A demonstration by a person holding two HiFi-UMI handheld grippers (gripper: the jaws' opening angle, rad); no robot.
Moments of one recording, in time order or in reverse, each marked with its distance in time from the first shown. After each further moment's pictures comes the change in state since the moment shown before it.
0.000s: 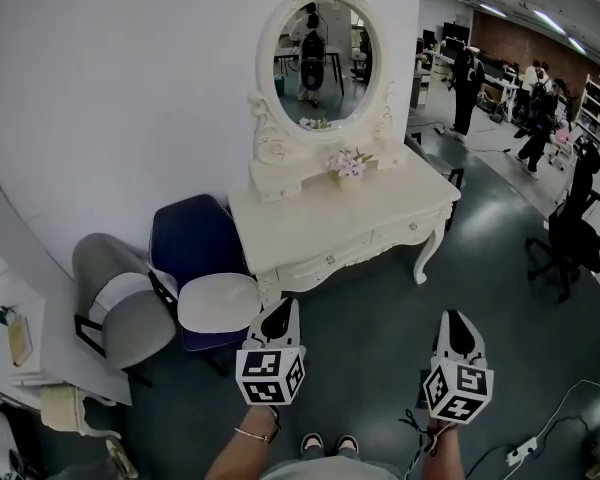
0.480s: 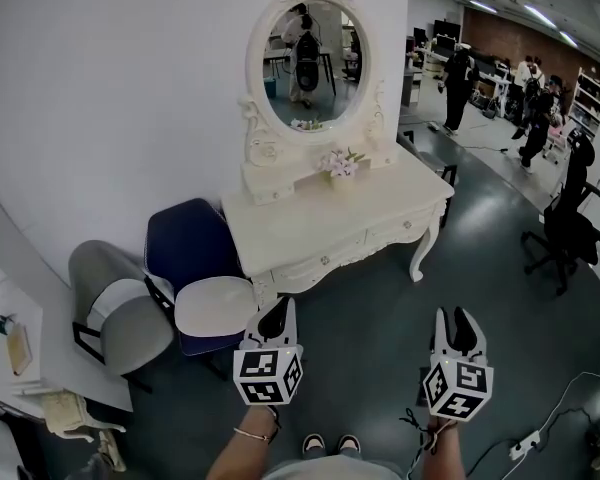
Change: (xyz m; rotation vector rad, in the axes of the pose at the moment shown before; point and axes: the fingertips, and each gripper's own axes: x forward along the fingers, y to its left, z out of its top) left arm 0.005 -0.005 0.003 0.008 -0.009 -0.006; right arm -0.002 -0.010 0.001 0.007 -0.007 -0.028
